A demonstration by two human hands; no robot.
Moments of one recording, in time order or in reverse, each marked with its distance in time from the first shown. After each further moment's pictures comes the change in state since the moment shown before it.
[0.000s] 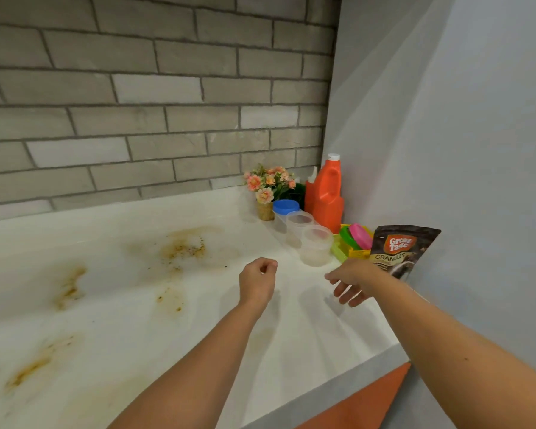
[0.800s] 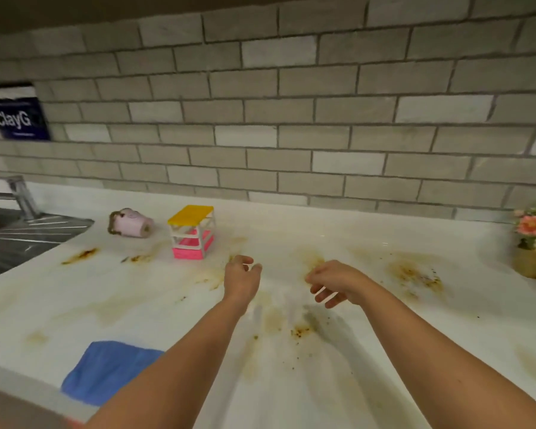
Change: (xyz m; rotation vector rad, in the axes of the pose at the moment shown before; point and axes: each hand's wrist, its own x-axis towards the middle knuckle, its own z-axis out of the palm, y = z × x) left_hand -0.049 -0.069 -0.437 0.080 0.715 -0.192; right_hand -0.109 -0.278 0.338 -0.145 -0.520 -0.633
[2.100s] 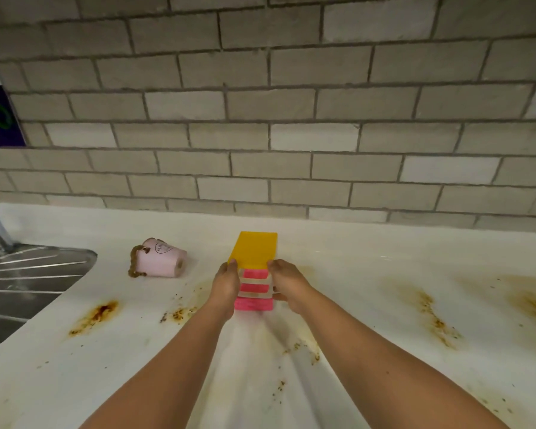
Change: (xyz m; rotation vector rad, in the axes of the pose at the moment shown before) left_hand 0.266 -0.057 -0.153 -0.199 -0.167 -0.165; right_hand 0.218 -0.197 0.218 0.351 0.207 -0.033
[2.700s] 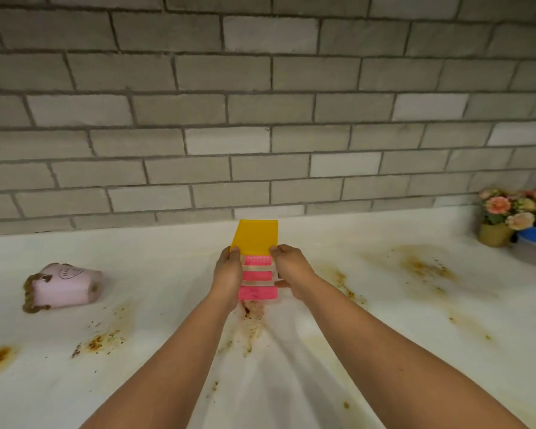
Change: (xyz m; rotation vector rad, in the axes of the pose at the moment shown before) left_hand -0.049 0.024 0.115 -0.009 -0.271 0.129; right_hand -0.047 0.012 -0.117 0.057 0.323 0.000
